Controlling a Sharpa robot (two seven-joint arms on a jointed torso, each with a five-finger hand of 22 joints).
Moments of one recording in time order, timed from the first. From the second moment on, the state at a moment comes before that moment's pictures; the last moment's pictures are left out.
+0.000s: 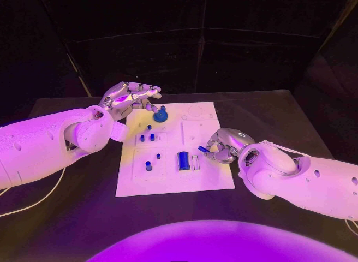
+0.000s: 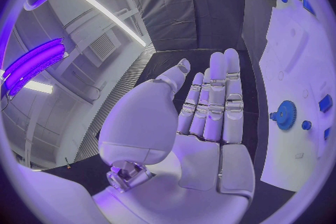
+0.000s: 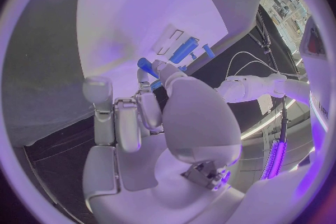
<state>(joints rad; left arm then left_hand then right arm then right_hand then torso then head) 1.17 -0.84 -0.06 1.42 -0.06 -0.05 0.39 1.29 -0.02 0.27 -0.03 0.05 0.96 0.21 0.14 0.07 0.95 0.14 0.36 0.07 1.14 0.05 0.81 0.27 0.17 1.18 0.15 0.24 0.65 0.96 -0.86 -0.05 1.77 -1.57 -0.46 -0.55 1.27 -0.05 0.29 0.04 0.36 1.10 0.10 0.18 0.22 1.43 -0.01 1.29 1.31 1.46 -0.06 1.51 1.31 0.15 1.24 0.04 1.25 0.80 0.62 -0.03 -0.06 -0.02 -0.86</state>
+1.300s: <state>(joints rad) 1.17 -0.84 -0.06 1.42 -0.06 -0.05 0.39 1.29 -0.02 0.27 -0.03 0.05 0.96 0.21 0.14 0.07 0.95 0.14 0.36 0.07 1.14 0.05 0.81 0.27 0.17 1.18 0.15 0.24 0.65 0.96 -0.82 -0.05 1.78 -1.36 -0.36 -0.59 1.16 -0.07 0.26 0.11 0.41 1.16 0.06 0.18 0.23 1.46 -0.02 1.34 1.31 1.47 -0.07 1.52 1.31 0.15 1.25 0.03 1.26 0.82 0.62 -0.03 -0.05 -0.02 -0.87</state>
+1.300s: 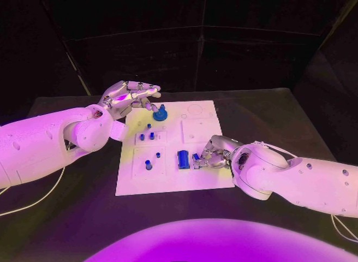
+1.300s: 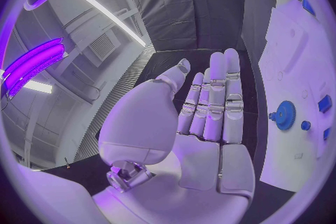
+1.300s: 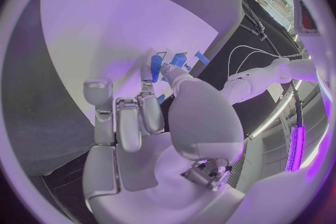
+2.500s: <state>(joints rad) 1.17 -0.84 -0.06 1.42 -0.06 -0.05 0.39 1.29 -0.02 0.27 -0.03 0.05 0.96 0.21 0.14 0.07 0.95 0.14 0.36 0.07 1.14 0.05 0.81 0.27 0.17 1.19 0.15 0.24 0.65 0.96 -0.82 -0.05 1.77 -1.37 -0.41 -0.56 1.08 -0.07 0.00 0.27 0.22 1.17 0.06 0.18 0.24 1.46 -0.02 1.32 1.31 1.47 -0.07 1.52 1.31 0.15 1.25 0.03 1.25 0.80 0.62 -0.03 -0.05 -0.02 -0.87</state>
